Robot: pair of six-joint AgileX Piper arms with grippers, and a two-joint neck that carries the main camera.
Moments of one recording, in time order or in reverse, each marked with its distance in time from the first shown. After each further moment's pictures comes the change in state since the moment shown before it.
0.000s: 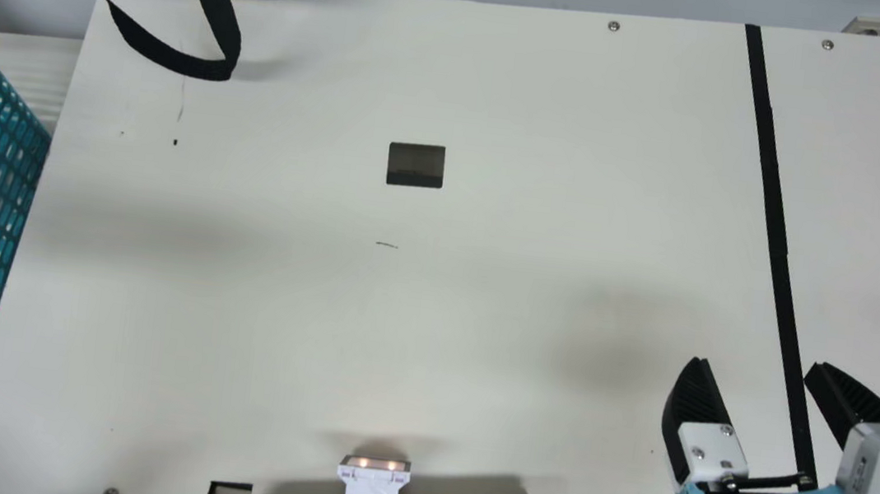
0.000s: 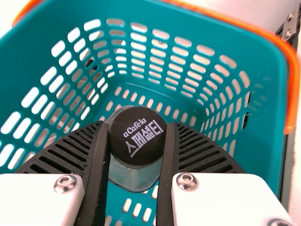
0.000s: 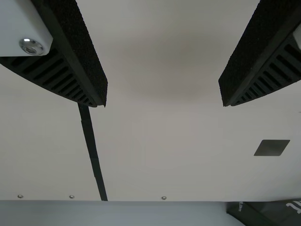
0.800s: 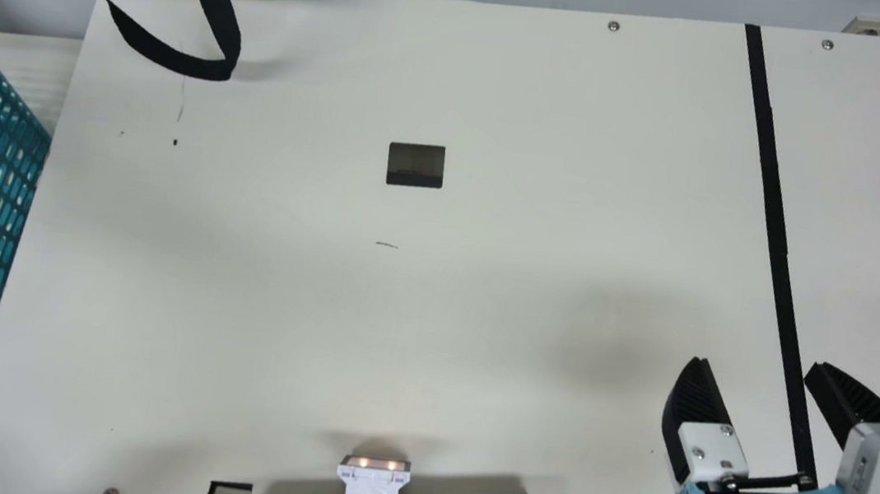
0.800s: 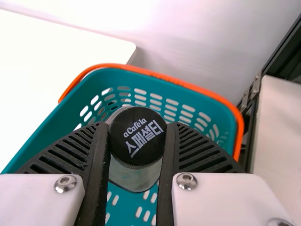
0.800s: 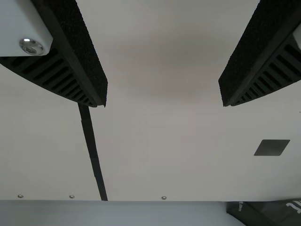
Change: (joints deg) left arm -2.0 -12.3 -5.1 16.1 1.8 -20.8; right arm 0.0 0.0 0.0 0.0 0.0 0.0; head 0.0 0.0
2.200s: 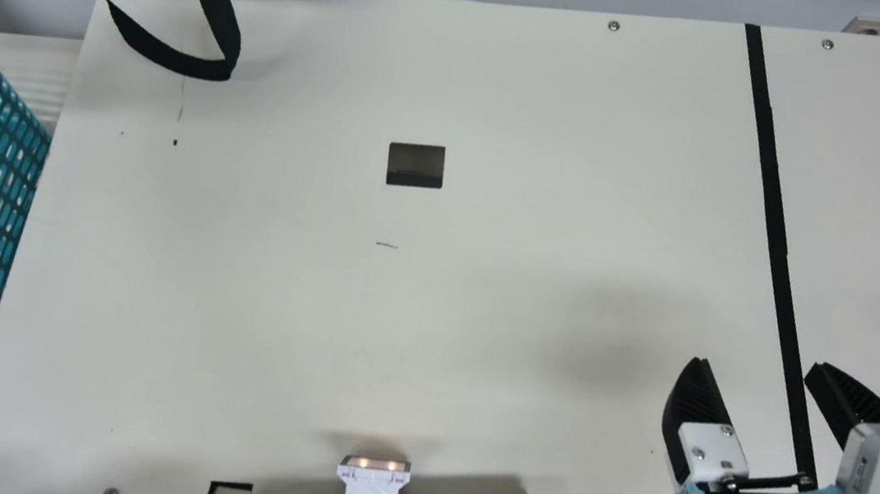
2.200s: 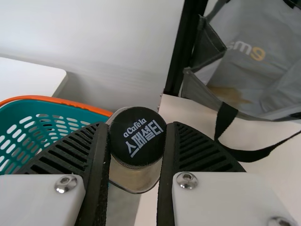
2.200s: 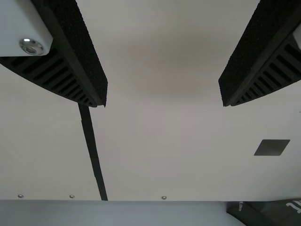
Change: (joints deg) left arm -19.9 -14.7 -2.0 23.4 5.4 -35.9; right arm 0.0 0.0 0.0 0.0 -0.1 0.0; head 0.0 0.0
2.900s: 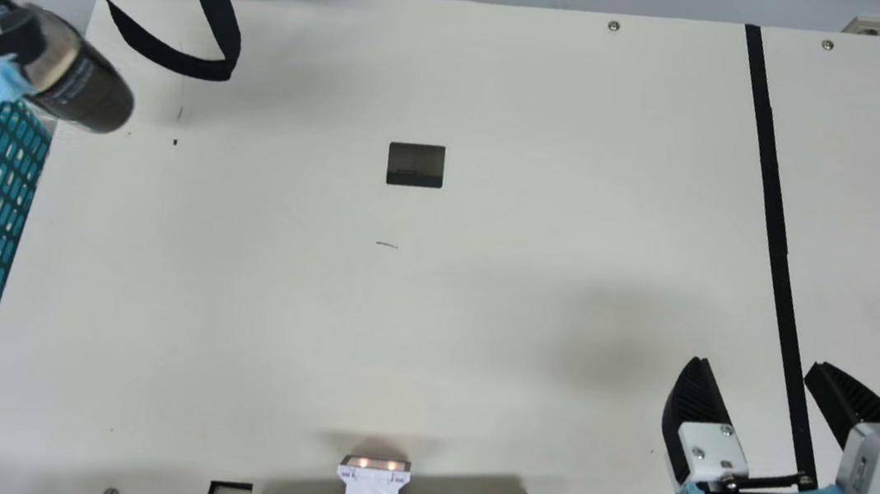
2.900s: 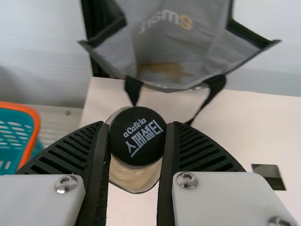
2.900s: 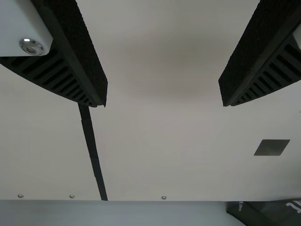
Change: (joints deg) left arm -24.5 1.4 1.6 19.6 -4.7 -25.7; right arm 0.0 0.0 0.0 0.0 0.0 0.0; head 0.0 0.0
